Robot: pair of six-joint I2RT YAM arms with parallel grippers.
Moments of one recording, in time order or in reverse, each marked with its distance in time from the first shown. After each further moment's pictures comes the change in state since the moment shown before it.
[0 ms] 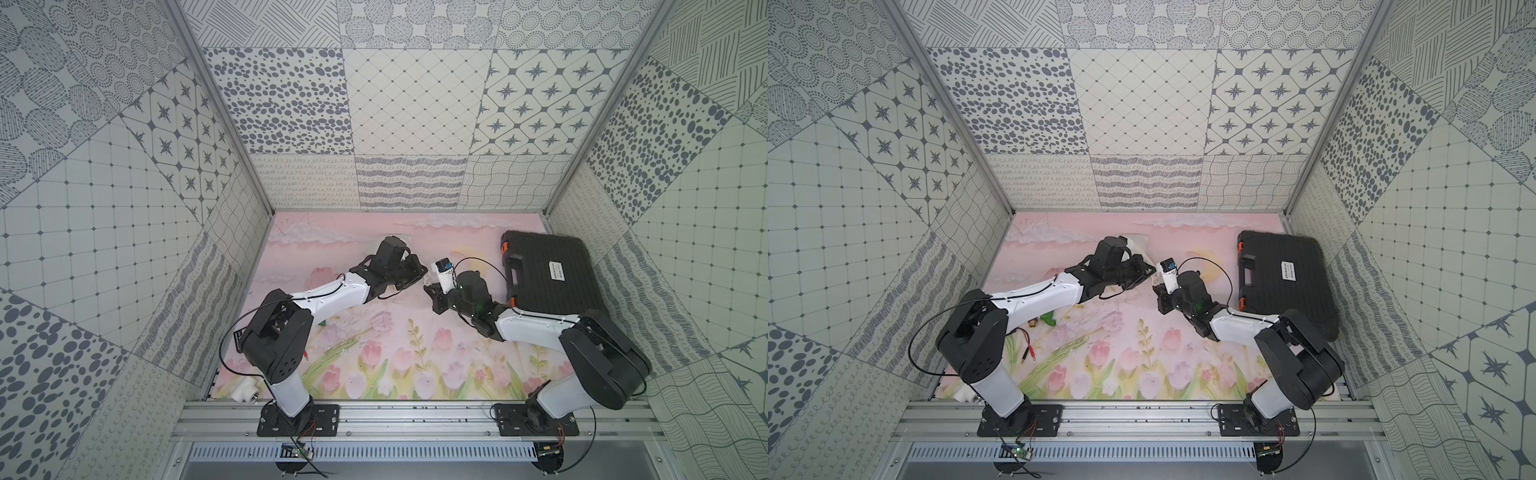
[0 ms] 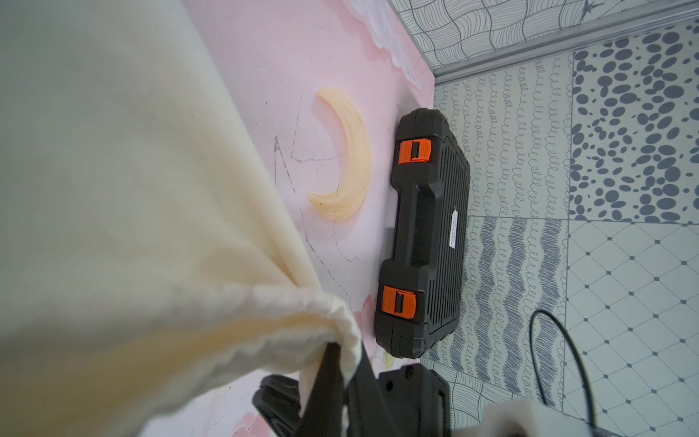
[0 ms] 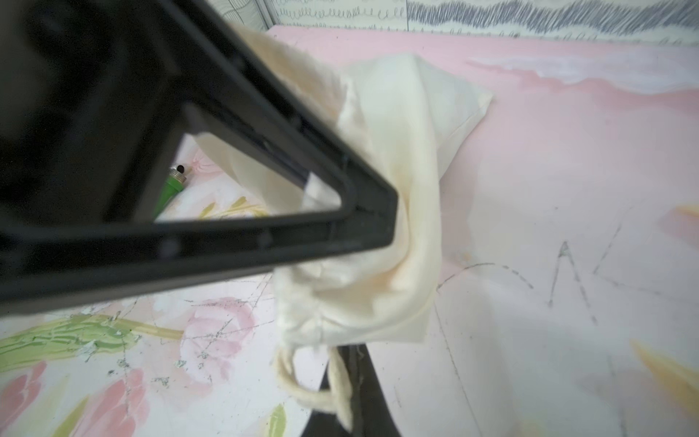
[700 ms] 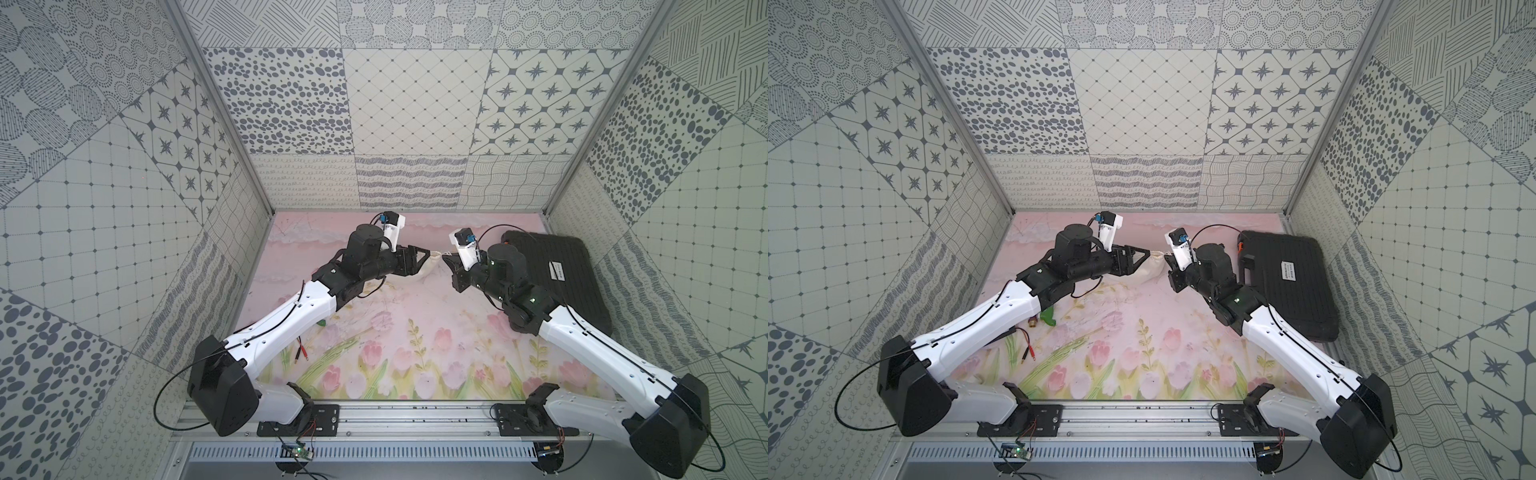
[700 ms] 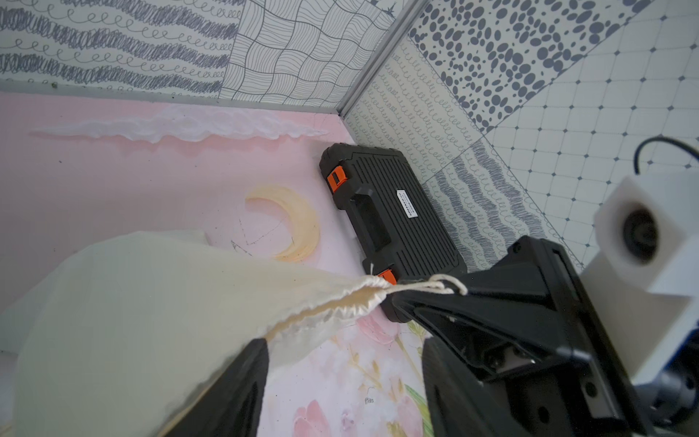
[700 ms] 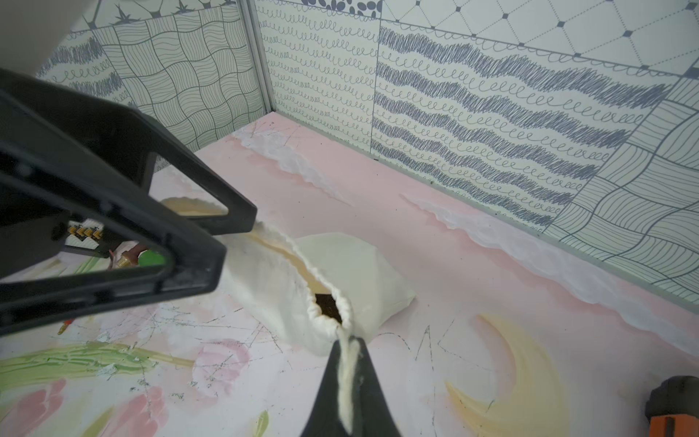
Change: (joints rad) left arm 0.000 -0.333 0.049 -0.167 0.011 0.607; right arm -0.016 -0.341 0.327 -0.575 0.108 -0.211
